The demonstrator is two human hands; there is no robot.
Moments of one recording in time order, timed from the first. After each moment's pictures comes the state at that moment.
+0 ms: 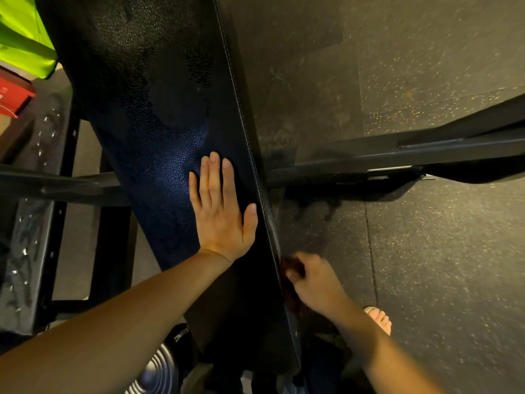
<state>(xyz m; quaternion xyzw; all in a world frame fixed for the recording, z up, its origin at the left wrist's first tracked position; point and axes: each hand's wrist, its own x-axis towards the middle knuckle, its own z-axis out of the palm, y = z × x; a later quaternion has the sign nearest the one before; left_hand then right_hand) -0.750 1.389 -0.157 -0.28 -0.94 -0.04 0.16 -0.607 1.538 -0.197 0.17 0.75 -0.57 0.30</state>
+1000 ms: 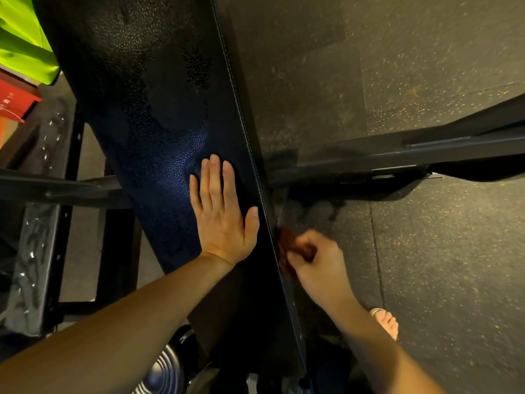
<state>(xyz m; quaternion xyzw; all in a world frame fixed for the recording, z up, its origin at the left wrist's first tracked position) -0.750 1.389 -0.158 -0.29 -0.94 -0.05 0.16 -0.622 1.542 -0.171 0.26 0.69 -0.66 0.12</state>
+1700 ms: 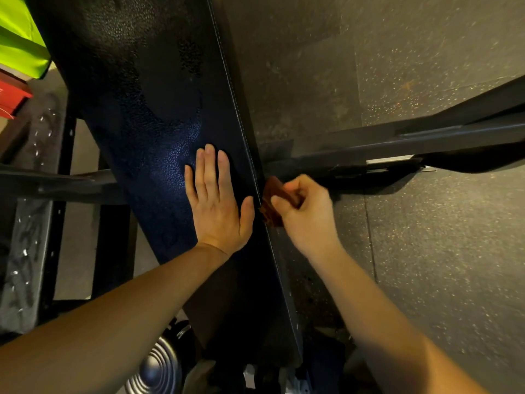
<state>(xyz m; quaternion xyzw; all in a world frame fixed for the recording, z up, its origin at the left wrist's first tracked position) -0.750 1.390 -0.156 -0.29 -0.94 -0.03 0.16 -0.673 1.551 -0.150 0.27 0.64 -0.72 0.00</state>
